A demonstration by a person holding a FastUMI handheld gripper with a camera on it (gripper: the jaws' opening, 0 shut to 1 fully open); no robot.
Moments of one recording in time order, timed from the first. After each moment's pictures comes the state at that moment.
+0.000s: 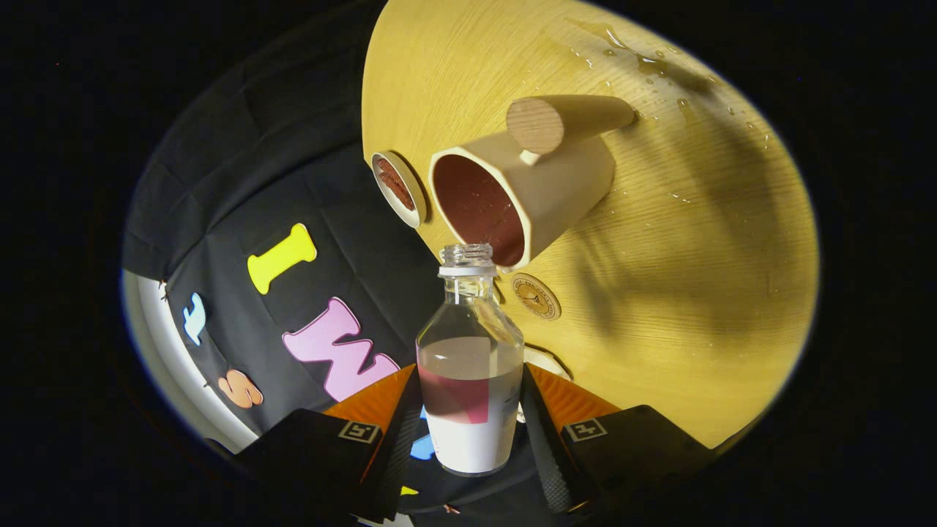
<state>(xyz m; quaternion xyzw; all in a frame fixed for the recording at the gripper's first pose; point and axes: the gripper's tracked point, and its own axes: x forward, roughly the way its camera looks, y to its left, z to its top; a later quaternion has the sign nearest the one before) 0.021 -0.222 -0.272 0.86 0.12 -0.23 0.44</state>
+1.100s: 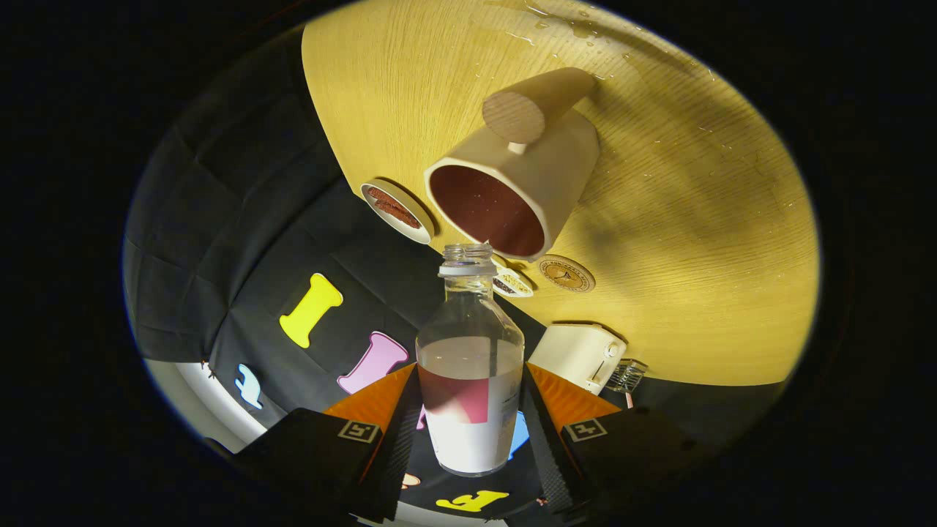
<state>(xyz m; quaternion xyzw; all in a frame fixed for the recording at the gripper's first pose) 0.029 -0.251 -0.245 0.92 0.06 -0.23 0.32</state>
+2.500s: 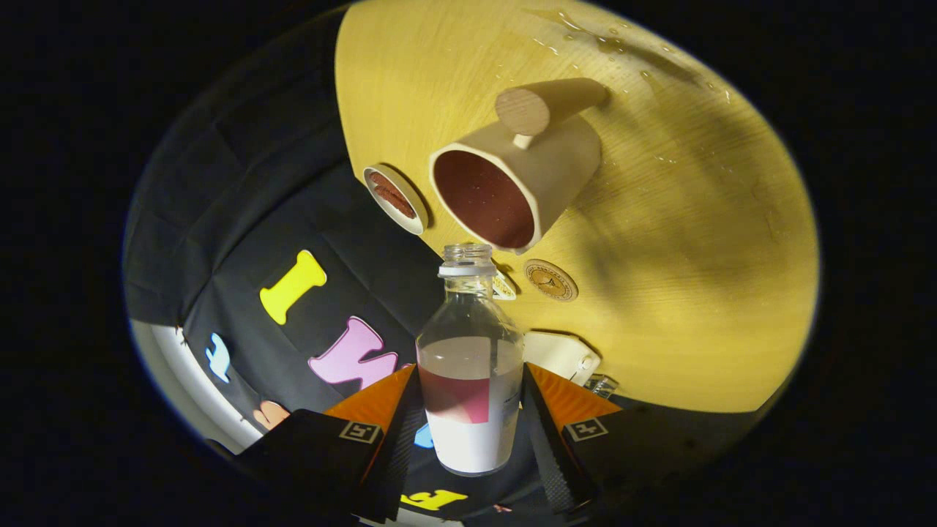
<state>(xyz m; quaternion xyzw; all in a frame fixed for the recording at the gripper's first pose) 0.021 -0.222 -0.250 0.86 0.11 -0.23 0.44</state>
